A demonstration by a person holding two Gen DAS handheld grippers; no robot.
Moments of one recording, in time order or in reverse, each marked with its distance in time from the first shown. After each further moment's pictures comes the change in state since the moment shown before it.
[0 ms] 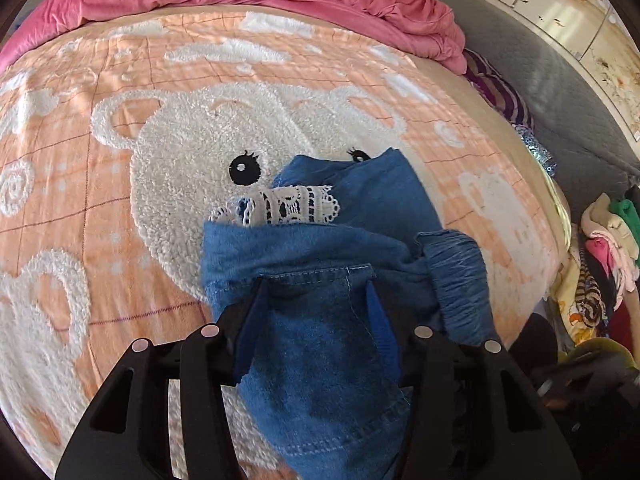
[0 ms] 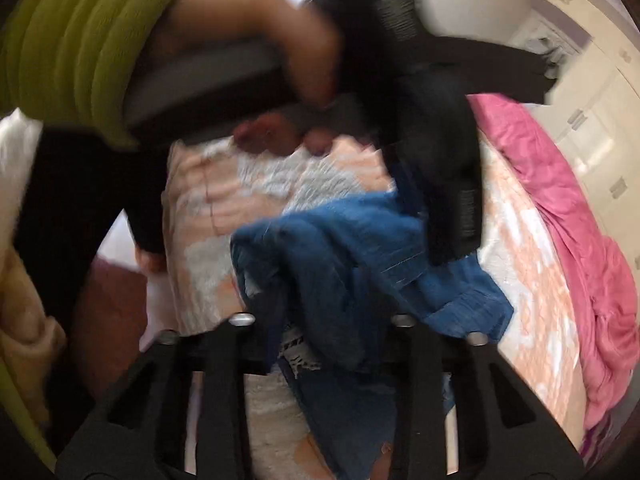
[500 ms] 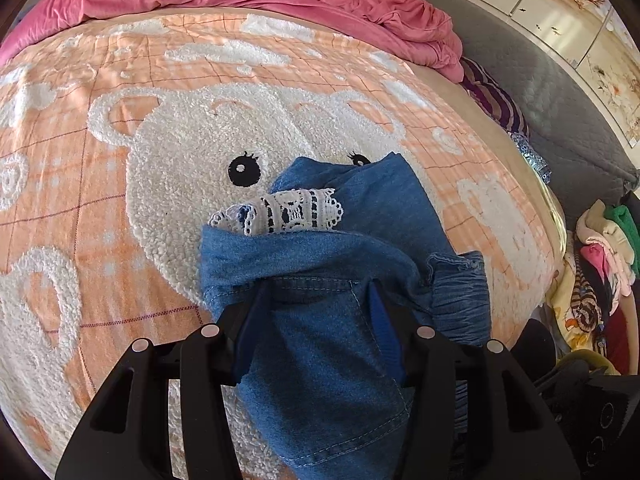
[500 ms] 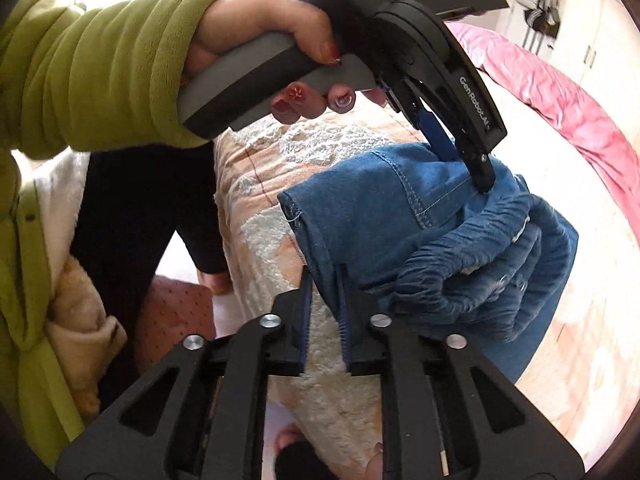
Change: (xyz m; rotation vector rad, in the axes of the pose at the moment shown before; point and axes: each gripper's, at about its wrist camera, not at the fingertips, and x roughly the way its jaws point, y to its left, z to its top) left arm 0.001 0.005 -0.002 -0.012 -0.031 -0.029; right arm -0.015 -0.005 -0.050 0.240 -0.089 0.186
